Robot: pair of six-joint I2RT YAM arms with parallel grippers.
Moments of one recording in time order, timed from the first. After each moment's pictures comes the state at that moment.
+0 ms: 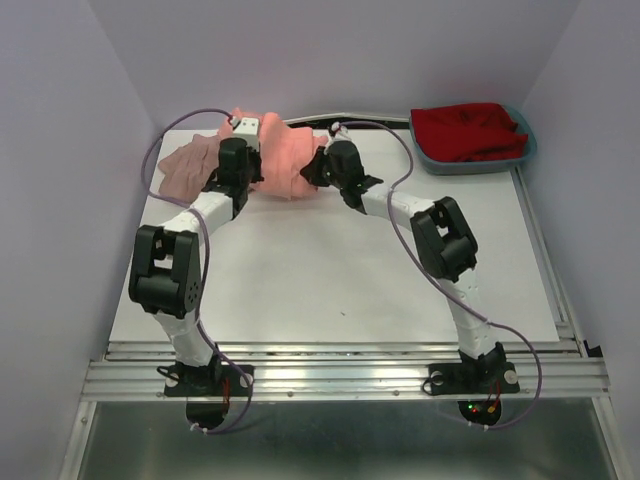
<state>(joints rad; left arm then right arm) -0.24 1.76 1.19 0.19 -0.12 -0.03 0.57 2.31 1.76 0.23 -0.03 0.59</state>
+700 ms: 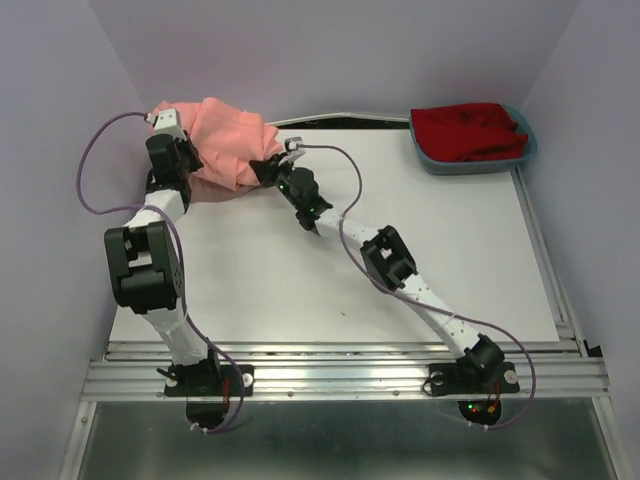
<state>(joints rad) 0.15 1.77 1.22 0.33 0.06 -0.13 0.72 2.97 2.59 0.62 0.07 0.48</state>
